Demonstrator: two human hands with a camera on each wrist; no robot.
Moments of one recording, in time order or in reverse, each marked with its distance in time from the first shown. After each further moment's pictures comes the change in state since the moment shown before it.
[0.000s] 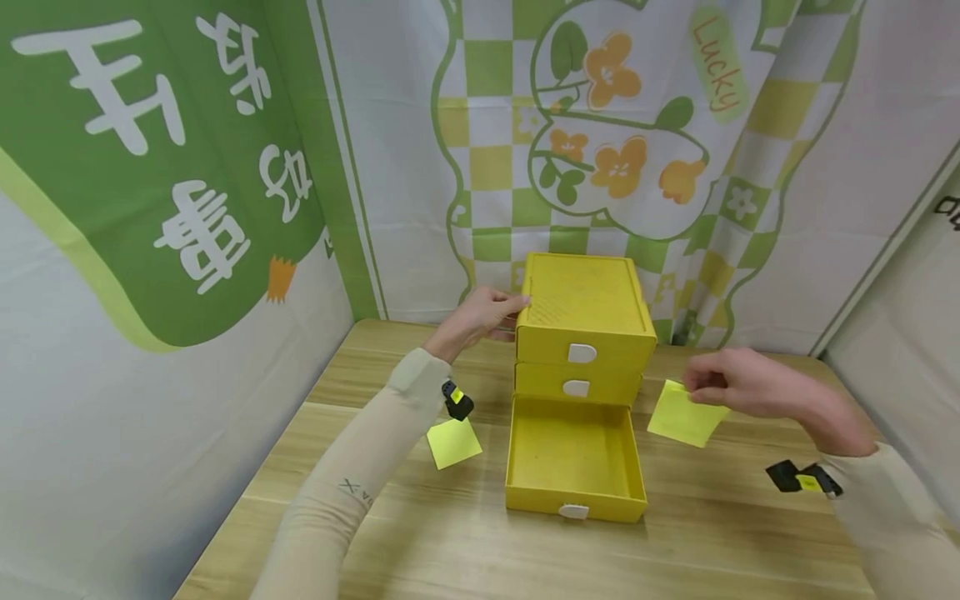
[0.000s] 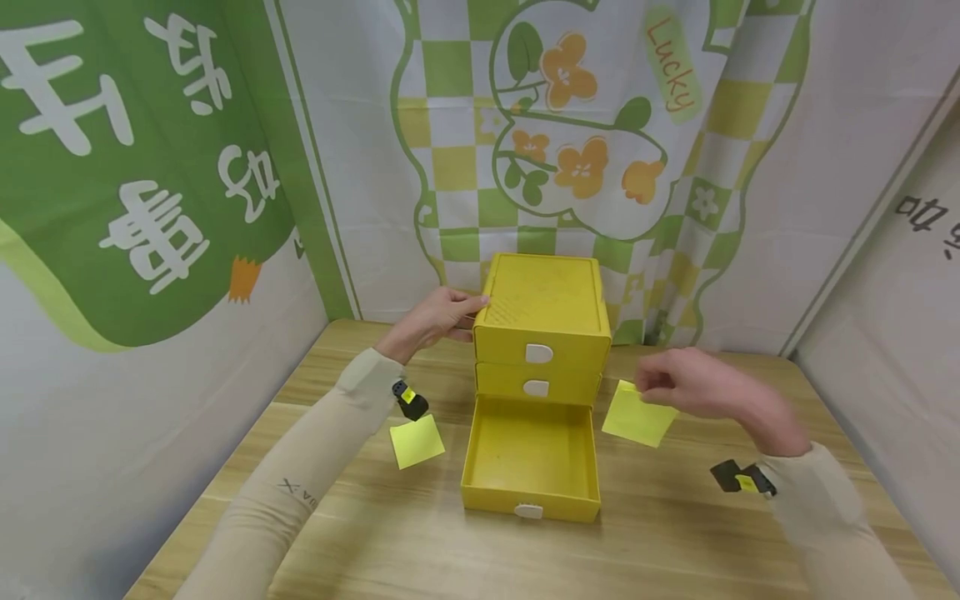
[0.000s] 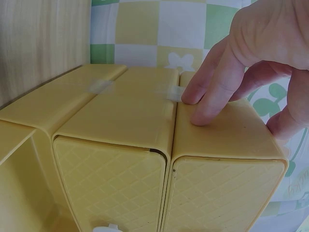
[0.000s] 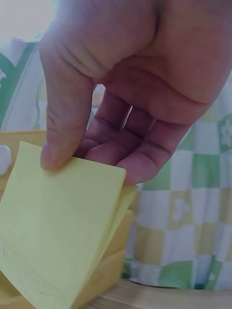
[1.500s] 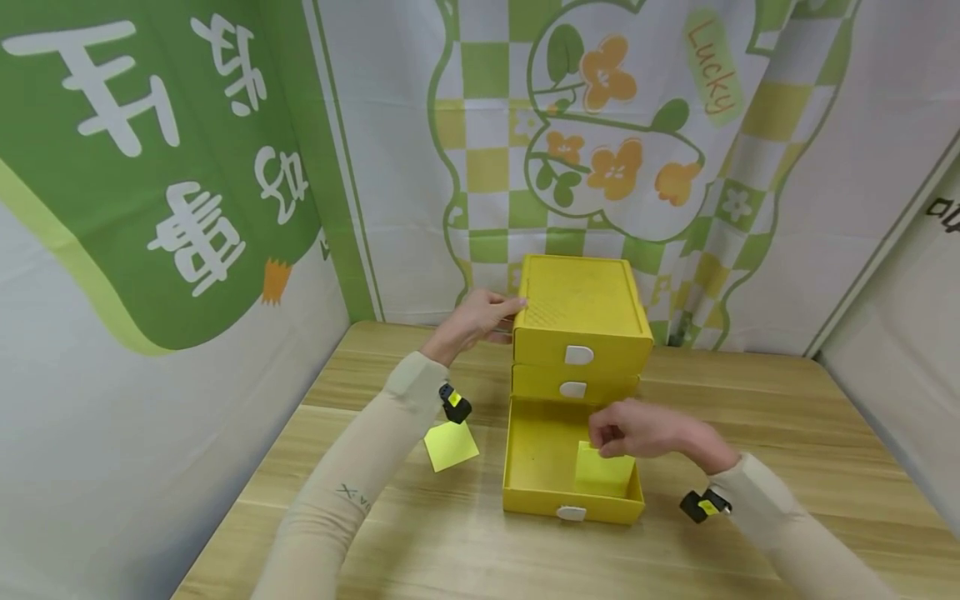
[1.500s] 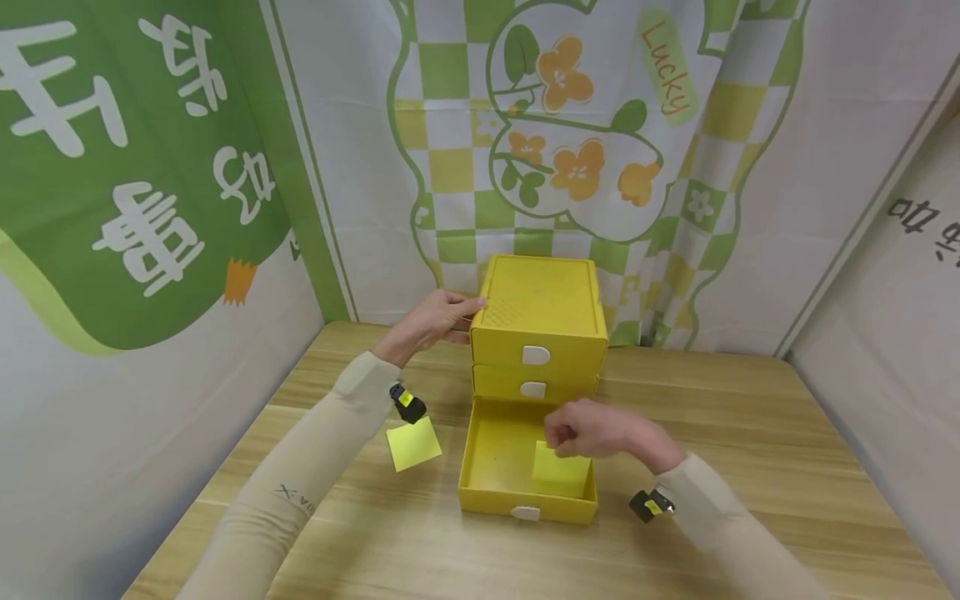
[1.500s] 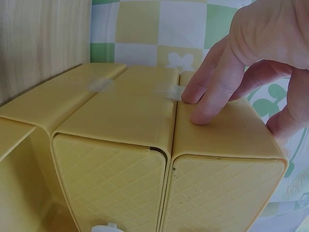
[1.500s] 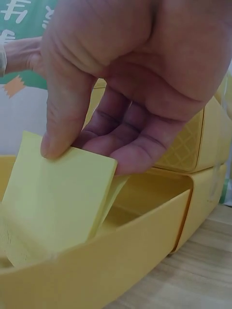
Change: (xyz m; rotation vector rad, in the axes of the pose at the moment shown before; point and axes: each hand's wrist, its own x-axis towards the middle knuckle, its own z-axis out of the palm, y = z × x) left_hand 0.002 -0.003 0.000 -0.016 0.010 0.008; right_hand 0.066 -0.025 0.099 0.147 -0.250 -0.147
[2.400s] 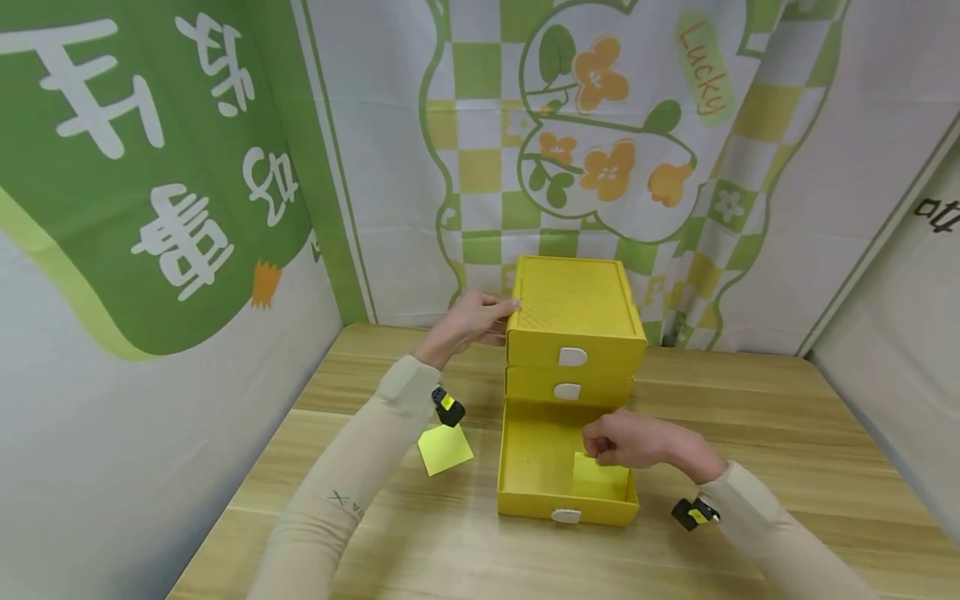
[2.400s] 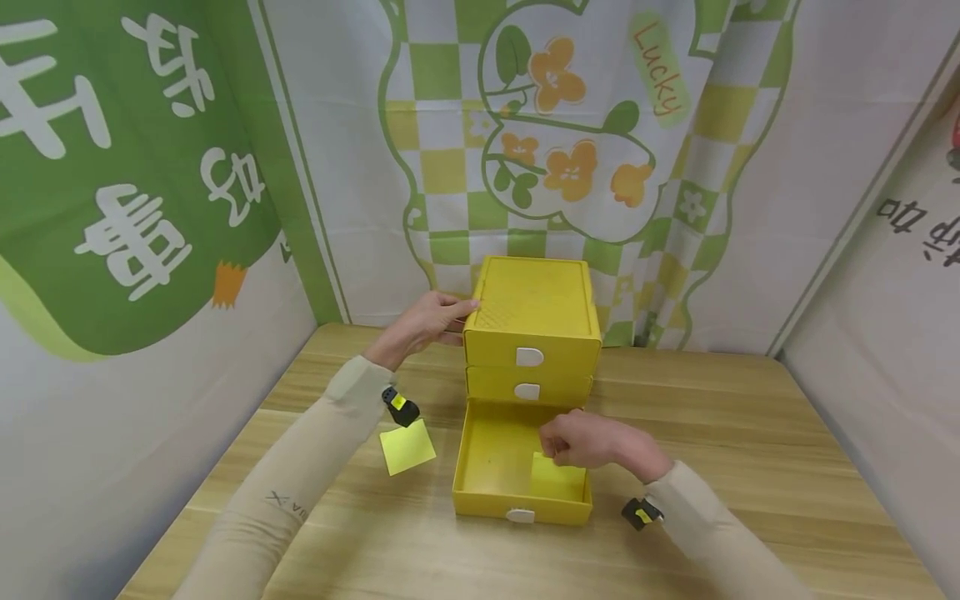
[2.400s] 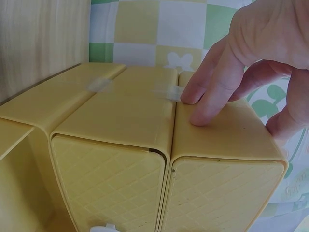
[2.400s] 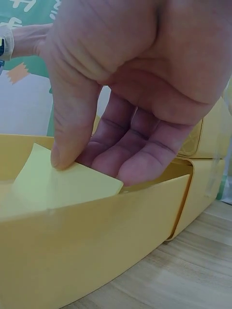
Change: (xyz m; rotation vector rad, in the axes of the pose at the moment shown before) left_hand 0.000 -0.001 0.000 0.033 0.010 0.014; right_hand 0.001 0.005 0.014 -0.045 -0.005 0.037
